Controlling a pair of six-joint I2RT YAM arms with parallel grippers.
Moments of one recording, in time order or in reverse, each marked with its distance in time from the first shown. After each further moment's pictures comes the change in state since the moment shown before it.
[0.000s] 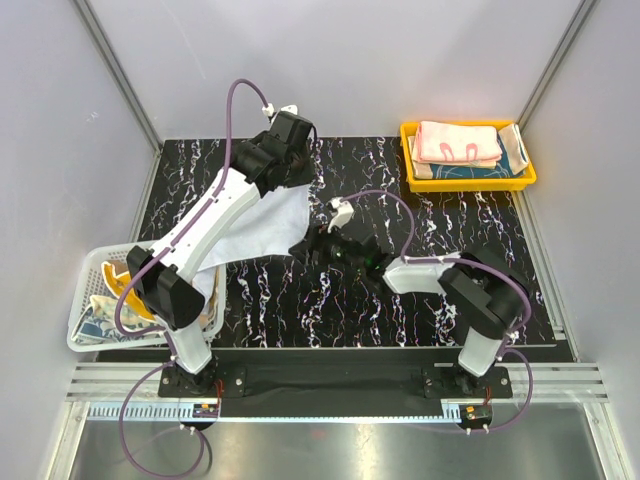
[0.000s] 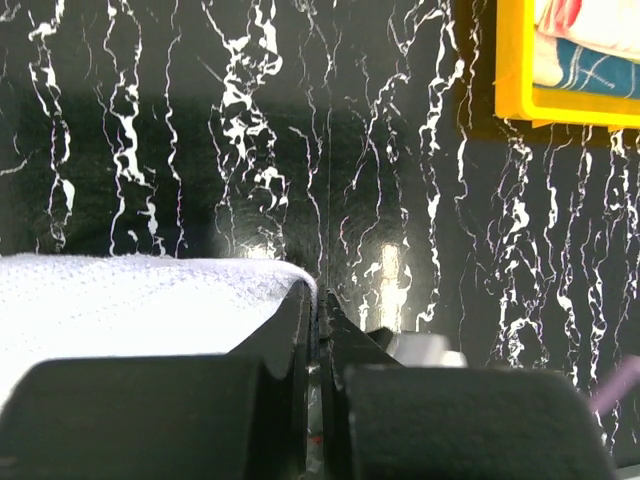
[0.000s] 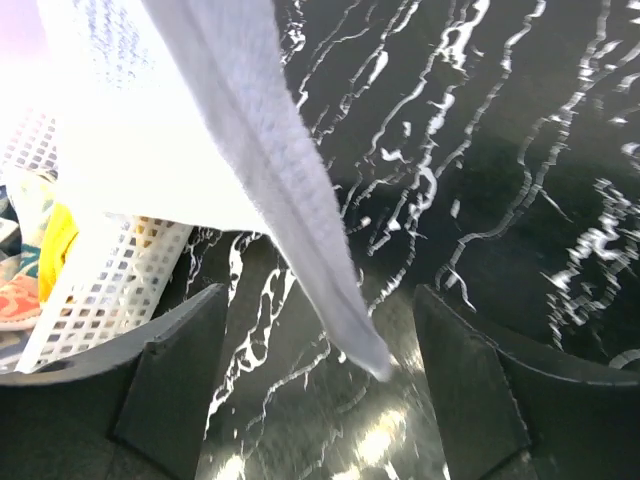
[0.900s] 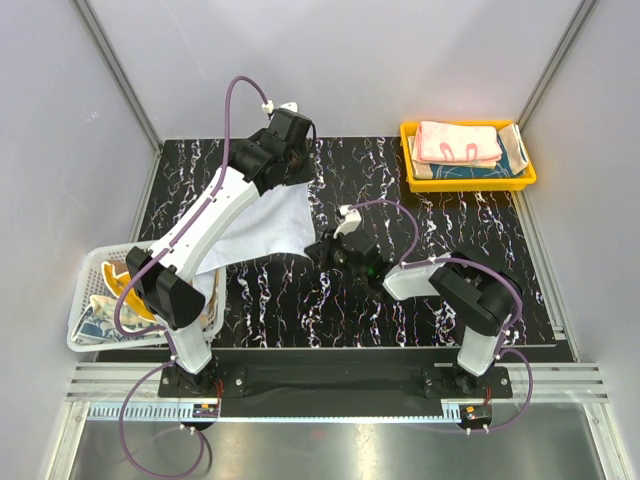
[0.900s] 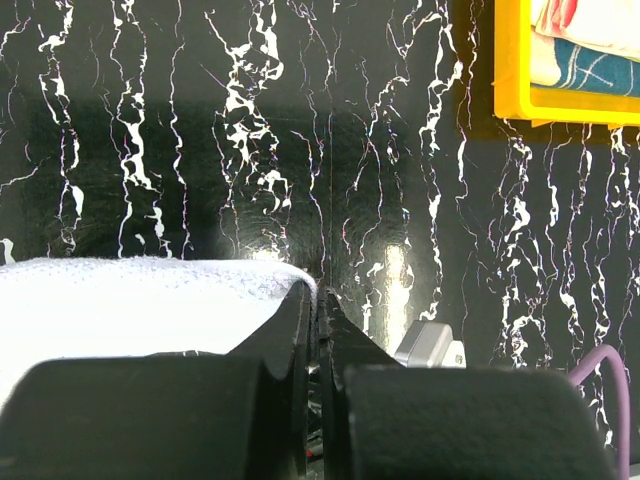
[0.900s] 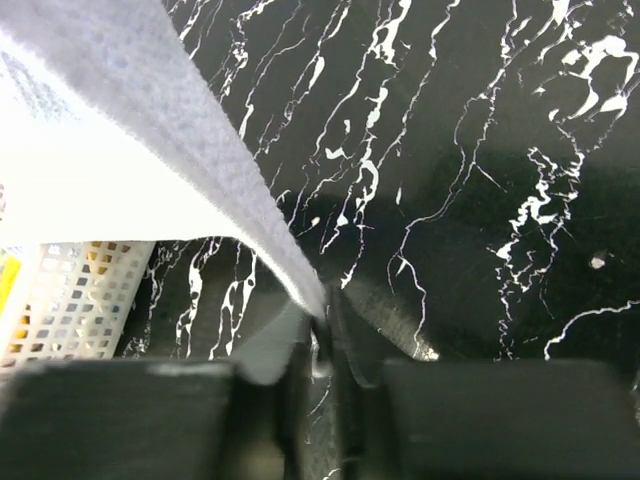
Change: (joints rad) left arm 0.002 0.006 0.039 -0.025 0.000 0.023; right arm 0.018 0.058 -0.069 0.137 0.126 0.054
